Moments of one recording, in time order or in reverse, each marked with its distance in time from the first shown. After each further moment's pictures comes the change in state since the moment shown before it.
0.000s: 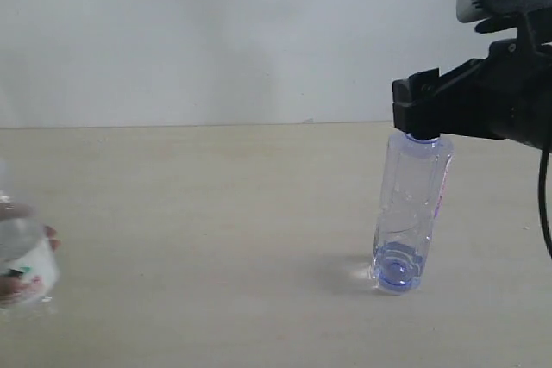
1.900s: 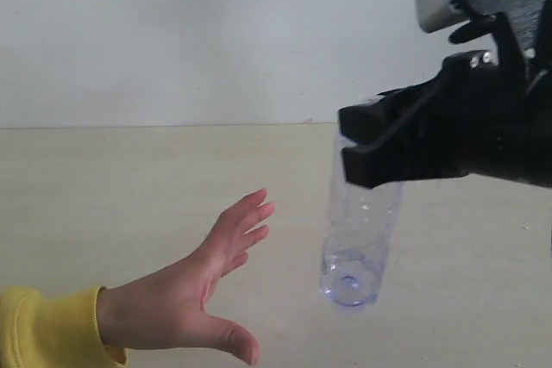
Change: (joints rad) left arm 0.000 0.000 0.000 0.000 0.000 0.000; right arm 0.206 -0.150 -0.001 -0.180 0.269 0.198
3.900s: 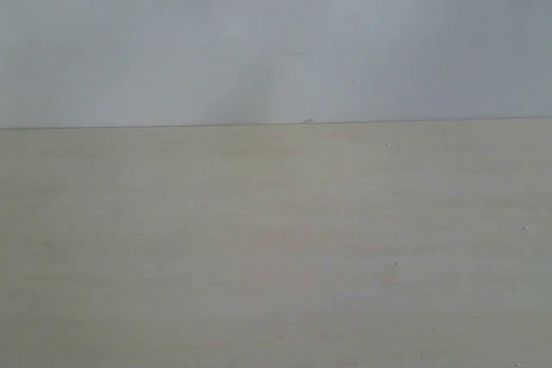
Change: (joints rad) left arm 0.000 0.000 0.000 0.000 0.000 0.000; right arm 0.233 -0.441 0.042 0.964 -0.896 -0.883
